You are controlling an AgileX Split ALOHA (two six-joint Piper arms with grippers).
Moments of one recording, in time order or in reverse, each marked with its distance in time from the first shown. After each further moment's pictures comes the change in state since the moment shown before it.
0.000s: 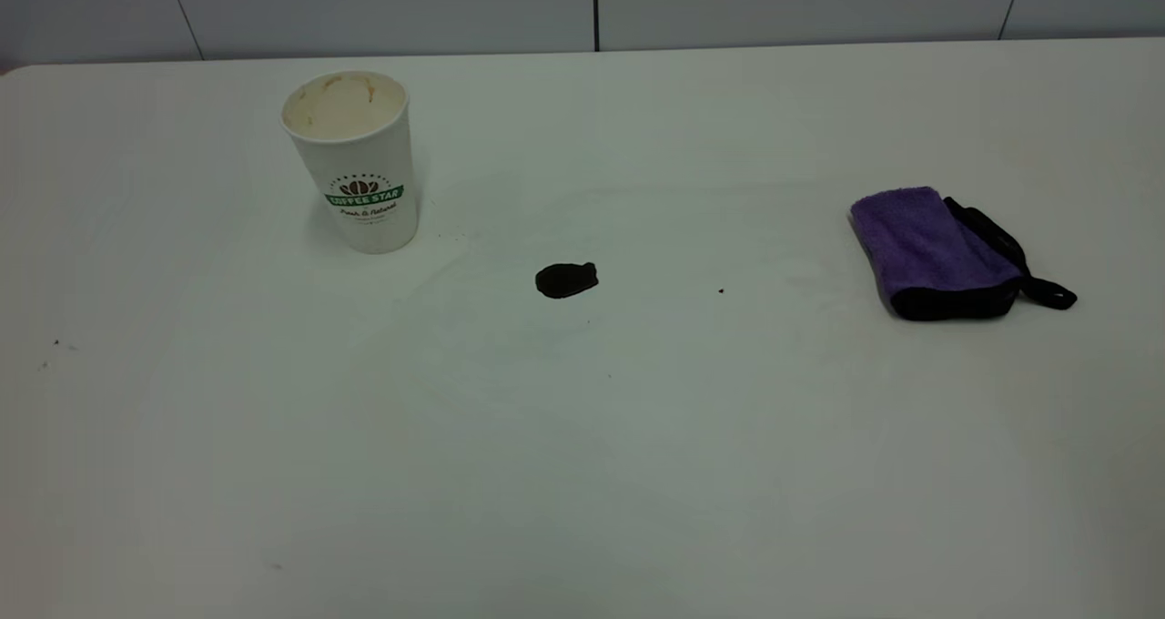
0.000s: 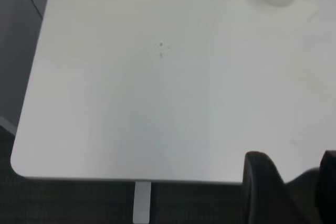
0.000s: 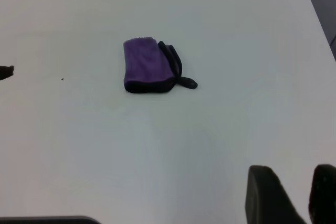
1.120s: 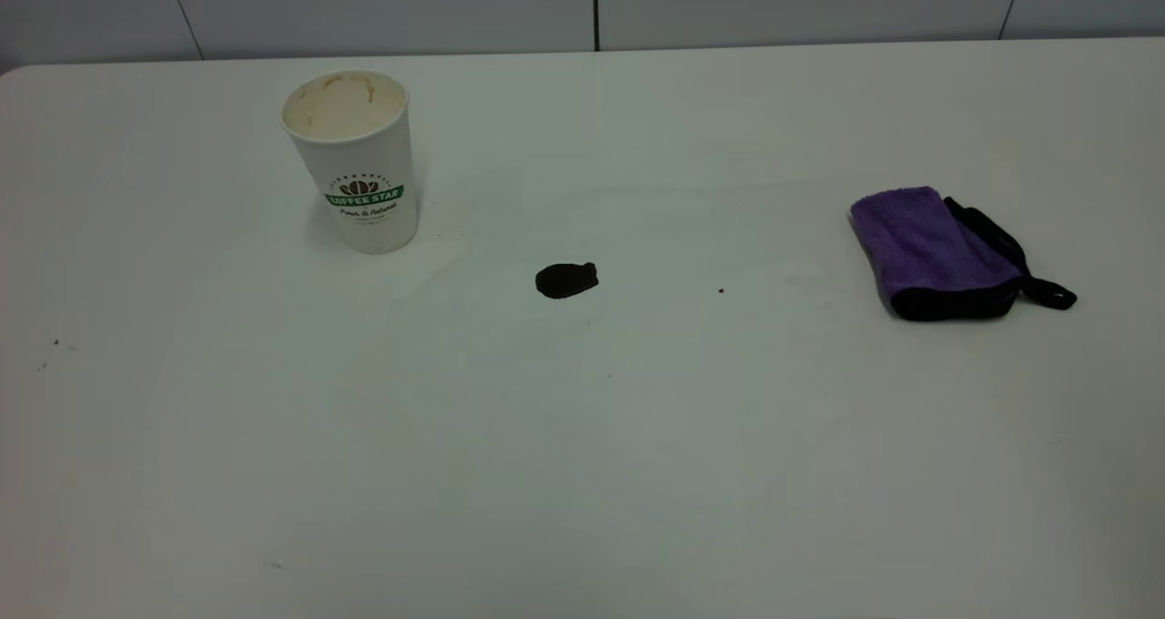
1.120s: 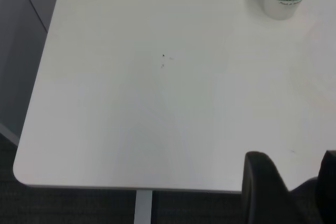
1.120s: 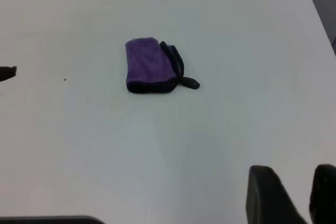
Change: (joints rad) left arm 0.000 -0.025 0.001 0.002 0.000 0.000; right arm 0.000 0.000 0.000 0.013 0.000 0.000
